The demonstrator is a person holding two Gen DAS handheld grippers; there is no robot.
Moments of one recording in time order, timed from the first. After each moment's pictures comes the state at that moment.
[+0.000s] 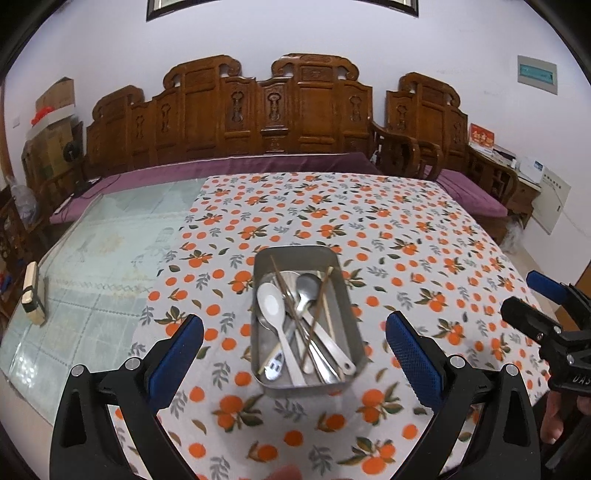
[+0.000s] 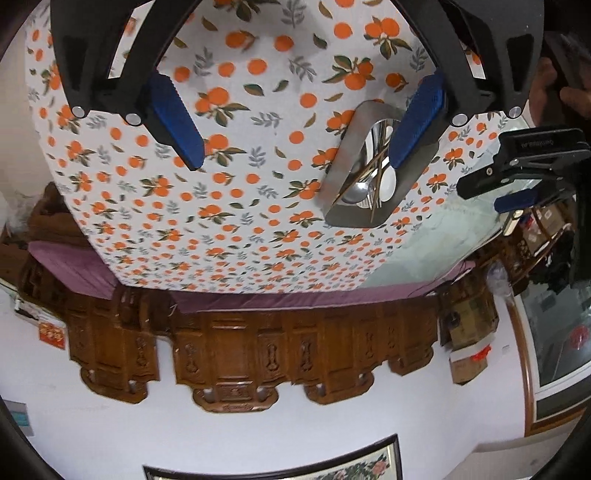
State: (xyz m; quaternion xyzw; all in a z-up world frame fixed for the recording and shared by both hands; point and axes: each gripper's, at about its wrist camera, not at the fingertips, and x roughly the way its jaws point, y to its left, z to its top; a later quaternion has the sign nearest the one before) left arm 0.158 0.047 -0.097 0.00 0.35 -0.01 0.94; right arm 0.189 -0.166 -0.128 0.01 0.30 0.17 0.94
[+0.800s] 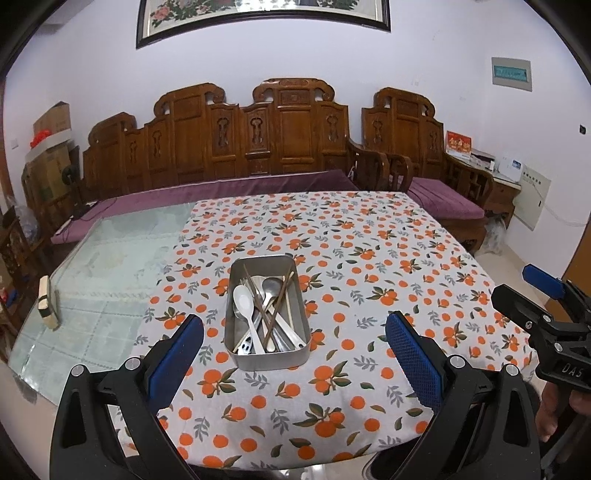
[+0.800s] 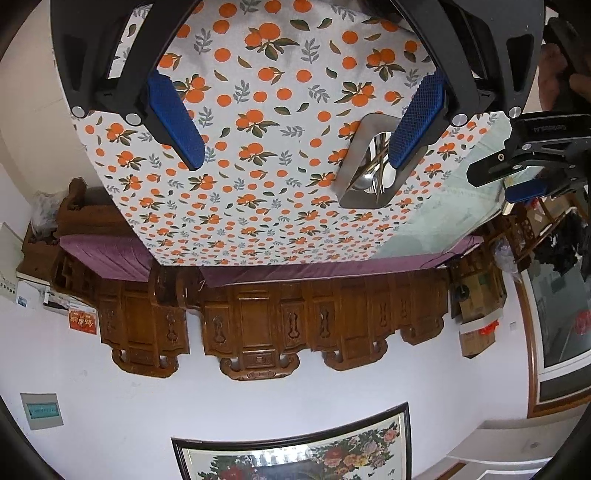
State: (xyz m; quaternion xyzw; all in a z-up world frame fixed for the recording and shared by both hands) left arm 0.085 -0.003 -0.052 0.01 0.31 -0.02 0.95; right arm 0.107 -0.206 -0.087 0.03 0.25 0.14 0.96
